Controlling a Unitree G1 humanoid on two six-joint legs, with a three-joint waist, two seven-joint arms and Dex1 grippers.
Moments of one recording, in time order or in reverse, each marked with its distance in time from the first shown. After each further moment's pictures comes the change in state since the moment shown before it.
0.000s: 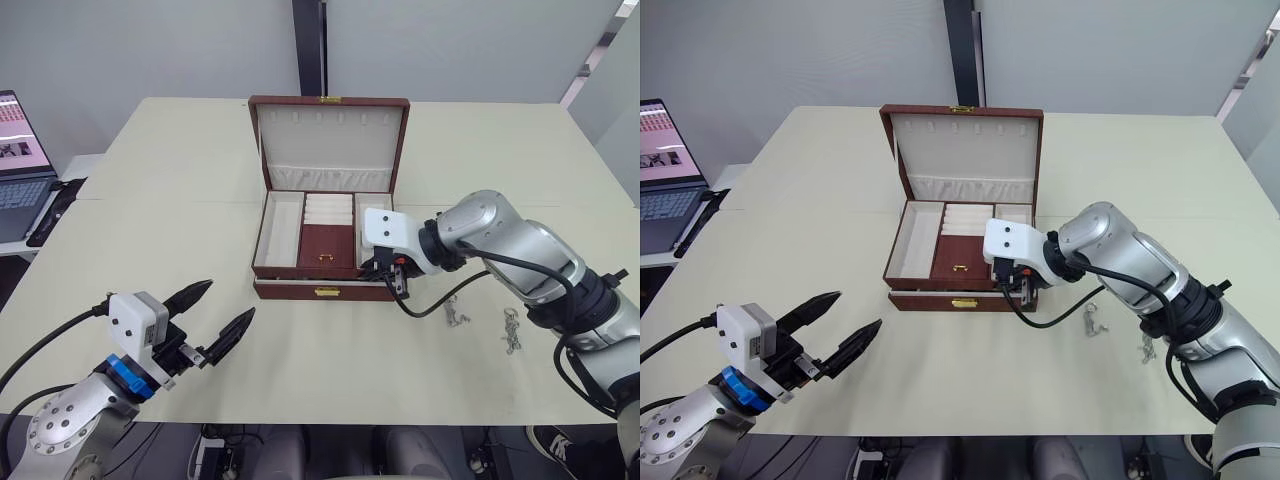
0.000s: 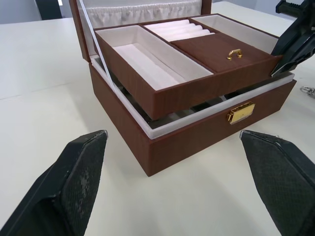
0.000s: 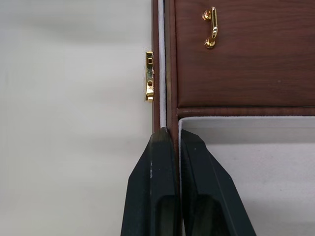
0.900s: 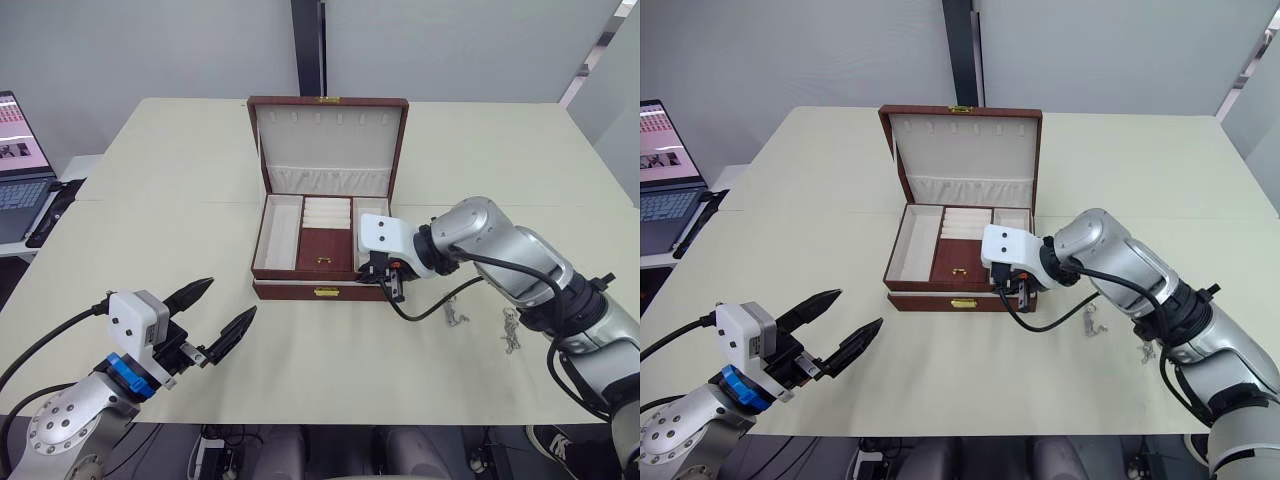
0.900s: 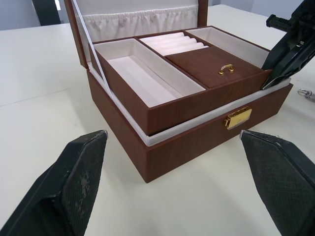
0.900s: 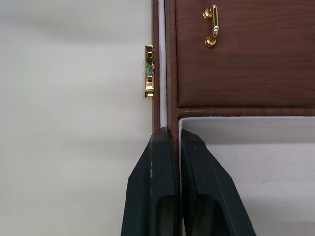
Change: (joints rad) left arm -0.005 0.000 0.000 -0.004 0.000 0.001 0.001; right arm 0.025 0.025 0.004 0.024 -0.022 -0.024 0.002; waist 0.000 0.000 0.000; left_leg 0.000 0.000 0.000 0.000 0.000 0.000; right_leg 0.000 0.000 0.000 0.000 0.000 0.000
